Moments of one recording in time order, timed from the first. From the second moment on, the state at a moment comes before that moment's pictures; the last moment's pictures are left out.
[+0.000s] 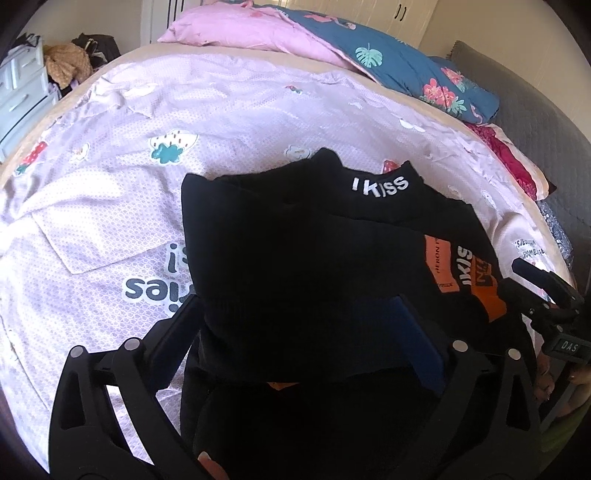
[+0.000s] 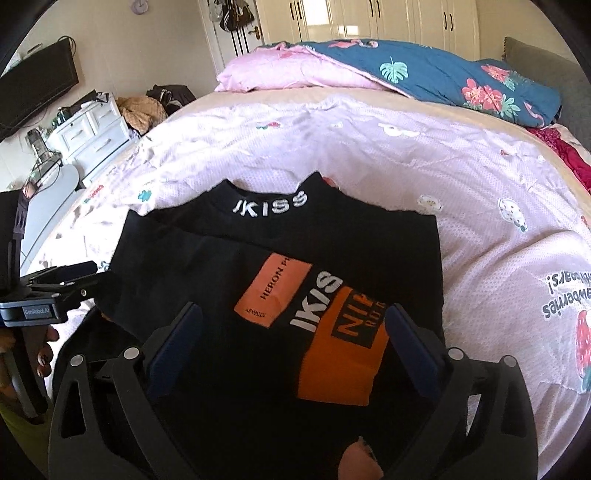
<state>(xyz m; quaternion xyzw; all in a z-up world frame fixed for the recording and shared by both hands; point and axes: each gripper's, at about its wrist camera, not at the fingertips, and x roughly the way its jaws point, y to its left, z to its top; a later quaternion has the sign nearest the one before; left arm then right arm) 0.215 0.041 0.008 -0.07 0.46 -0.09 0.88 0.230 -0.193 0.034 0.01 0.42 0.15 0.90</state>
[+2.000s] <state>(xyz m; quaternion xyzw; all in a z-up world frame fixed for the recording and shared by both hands) 0.038 0.111 0.037 -0.09 0.42 -0.03 0.90 0.068 -0.250 0.078 0.04 0.37 0.12 0.92</state>
